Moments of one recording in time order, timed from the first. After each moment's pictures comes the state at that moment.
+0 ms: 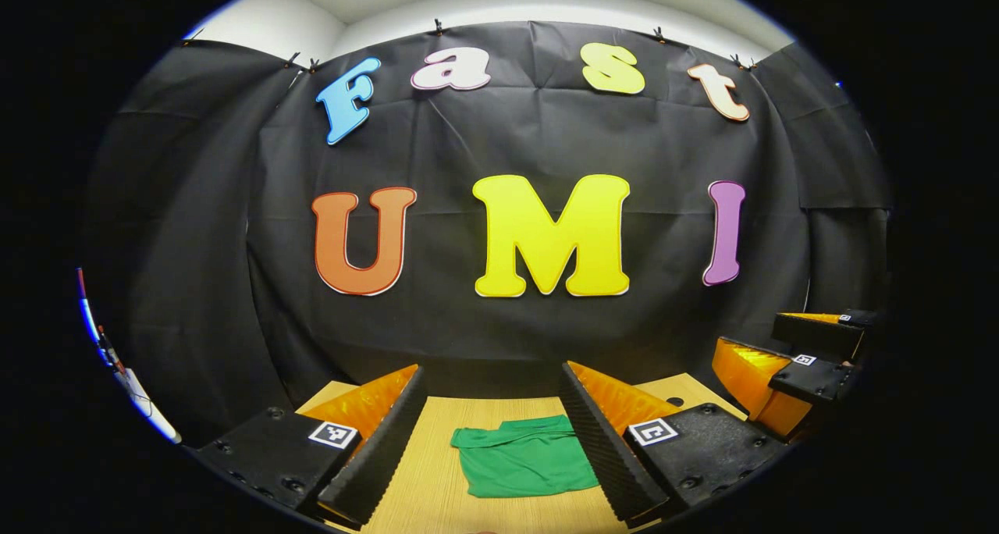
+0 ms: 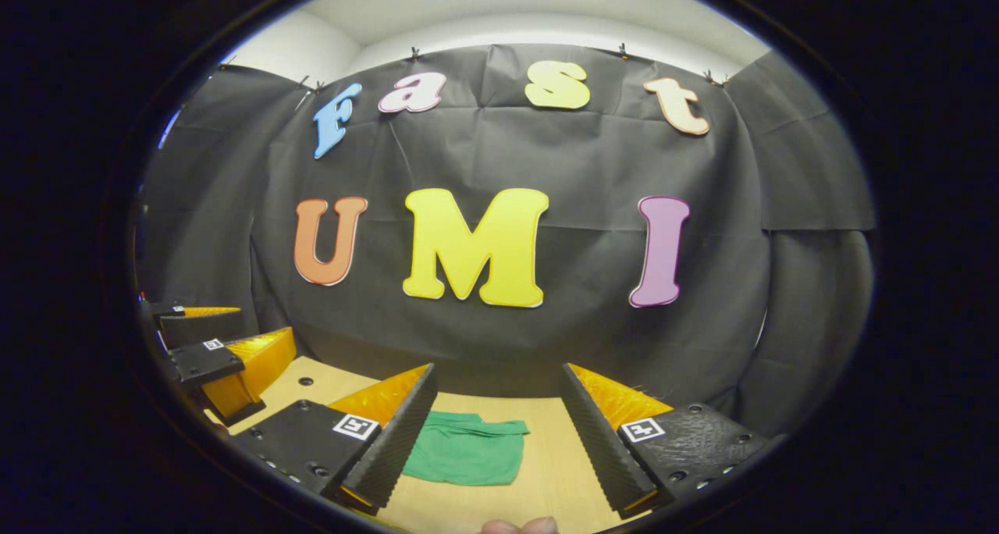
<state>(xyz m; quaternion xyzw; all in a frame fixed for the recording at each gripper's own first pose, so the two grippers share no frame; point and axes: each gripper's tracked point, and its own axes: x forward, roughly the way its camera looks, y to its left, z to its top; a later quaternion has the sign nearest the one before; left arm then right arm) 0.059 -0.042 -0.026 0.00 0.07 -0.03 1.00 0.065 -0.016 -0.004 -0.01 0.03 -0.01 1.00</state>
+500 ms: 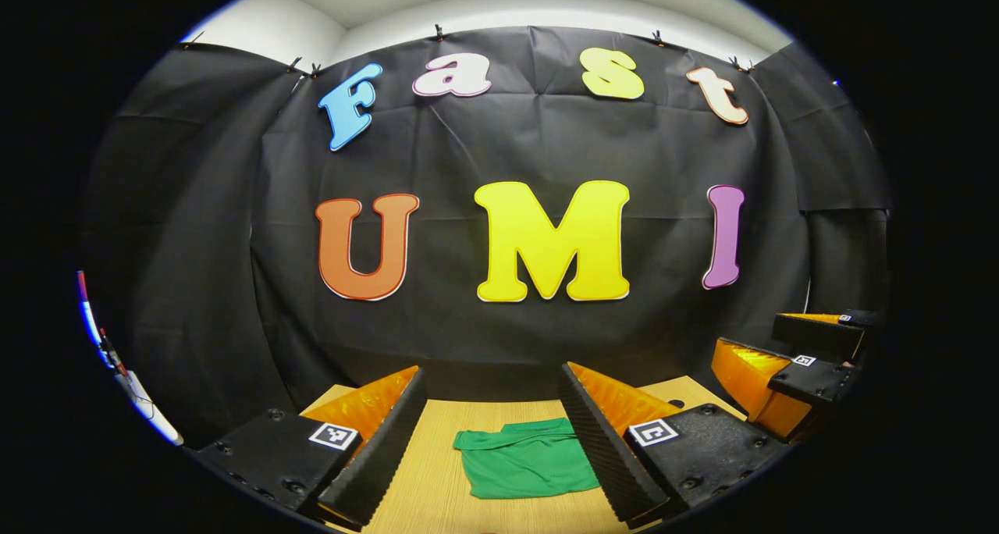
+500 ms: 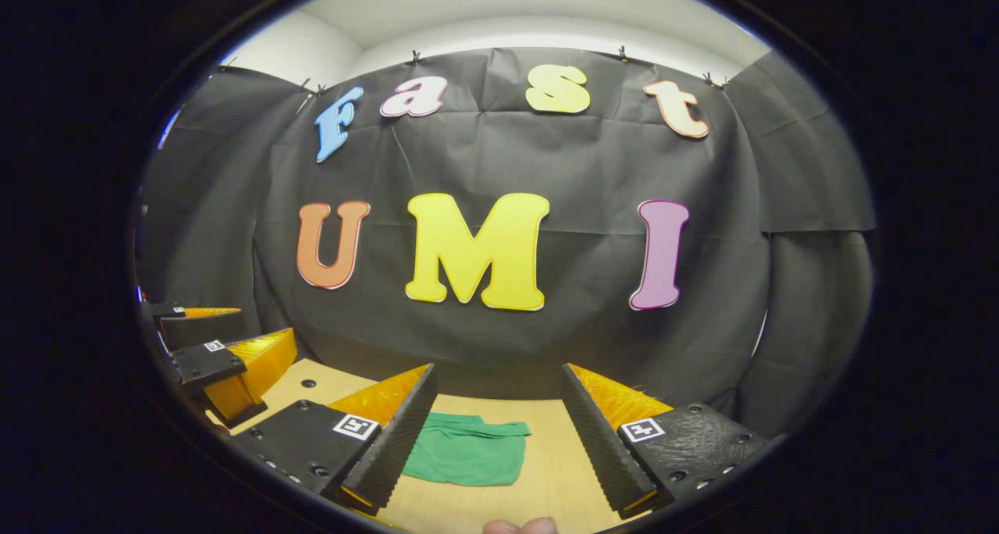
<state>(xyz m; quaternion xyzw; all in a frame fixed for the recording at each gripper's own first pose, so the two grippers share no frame) 0.052 -0.040 -0.020 0.00 0.07 -0.03 1.00 0.060 -0.015 0.001 0.00 0.03 0.00 1.00</state>
